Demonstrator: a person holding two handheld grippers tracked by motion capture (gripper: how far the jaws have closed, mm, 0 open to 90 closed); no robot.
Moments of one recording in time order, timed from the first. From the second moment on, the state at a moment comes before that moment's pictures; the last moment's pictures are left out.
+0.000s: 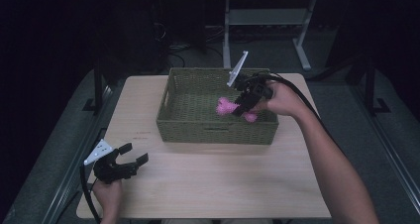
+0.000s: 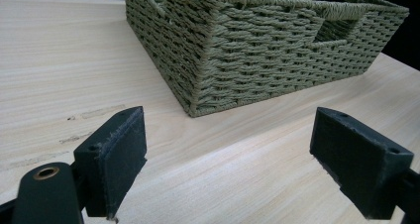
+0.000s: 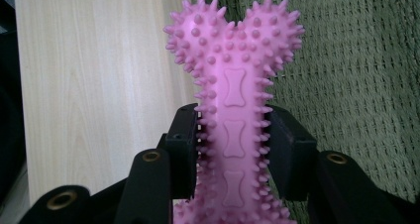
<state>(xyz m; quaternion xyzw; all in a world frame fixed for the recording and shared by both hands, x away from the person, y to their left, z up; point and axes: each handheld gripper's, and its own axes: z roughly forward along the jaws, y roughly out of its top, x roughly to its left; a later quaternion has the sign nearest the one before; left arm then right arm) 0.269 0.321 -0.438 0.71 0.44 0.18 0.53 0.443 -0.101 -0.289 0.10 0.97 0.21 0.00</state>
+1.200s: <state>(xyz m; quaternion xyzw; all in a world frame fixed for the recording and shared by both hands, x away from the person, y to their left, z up) 0.269 0.321 -0.438 0.71 0.43 0.18 0.53 0.487 -0.102 -0.312 0.14 0.97 0.19 0.00</state>
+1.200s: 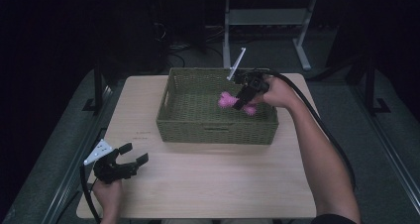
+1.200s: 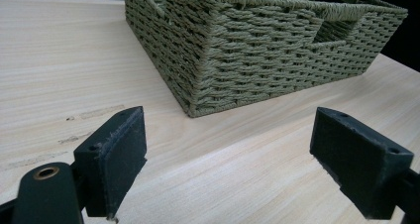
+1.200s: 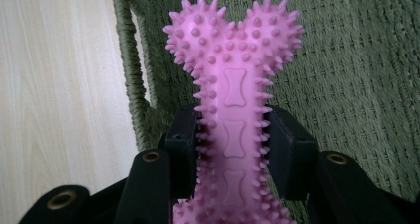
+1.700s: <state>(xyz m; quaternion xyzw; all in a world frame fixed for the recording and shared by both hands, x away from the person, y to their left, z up) 0.269 0.322 -0.438 0.71 0.43 0.18 0.53 0.491 -0.097 -0.333 0.14 0.97 0.18 -0.01</state>
